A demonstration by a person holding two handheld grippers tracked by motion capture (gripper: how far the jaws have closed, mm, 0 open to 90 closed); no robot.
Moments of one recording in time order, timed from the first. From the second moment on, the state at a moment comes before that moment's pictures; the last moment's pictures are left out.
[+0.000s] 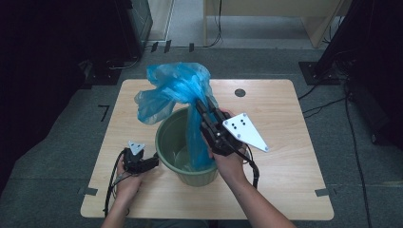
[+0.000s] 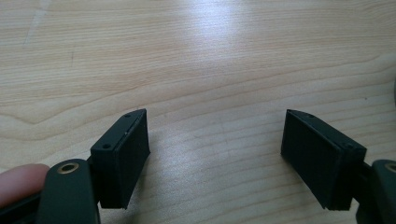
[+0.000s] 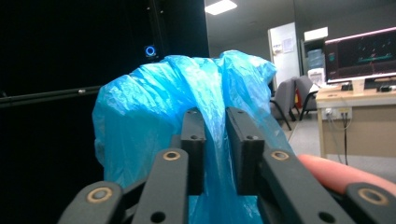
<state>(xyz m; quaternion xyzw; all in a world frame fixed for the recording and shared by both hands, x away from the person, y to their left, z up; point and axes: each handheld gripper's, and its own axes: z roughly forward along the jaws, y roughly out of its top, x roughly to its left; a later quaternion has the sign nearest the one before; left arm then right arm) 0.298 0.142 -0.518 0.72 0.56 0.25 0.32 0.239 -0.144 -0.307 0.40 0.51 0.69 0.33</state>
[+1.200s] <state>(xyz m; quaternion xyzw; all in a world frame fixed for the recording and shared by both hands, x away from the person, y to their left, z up) 0.270 0.147 -0.448 0.61 0.52 0.25 0.53 0.201 -0.186 -0.366 0.40 0.59 0.63 0.32</state>
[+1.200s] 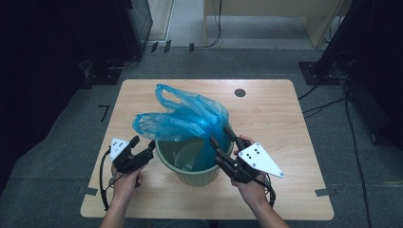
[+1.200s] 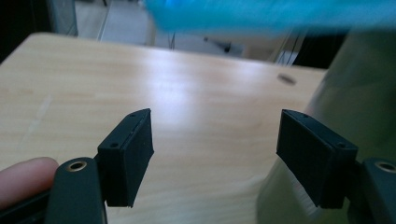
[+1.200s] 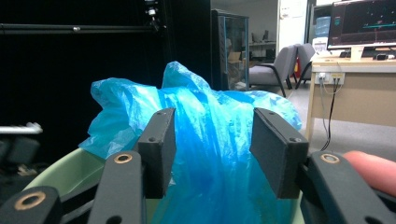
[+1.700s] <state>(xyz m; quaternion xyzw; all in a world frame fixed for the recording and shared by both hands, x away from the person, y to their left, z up) 0.250 0.144 -0.393 0.56 0.46 0.20 0.66 0.198 -0.188 -0.363 0.39 0.58 0.63 0.33</state>
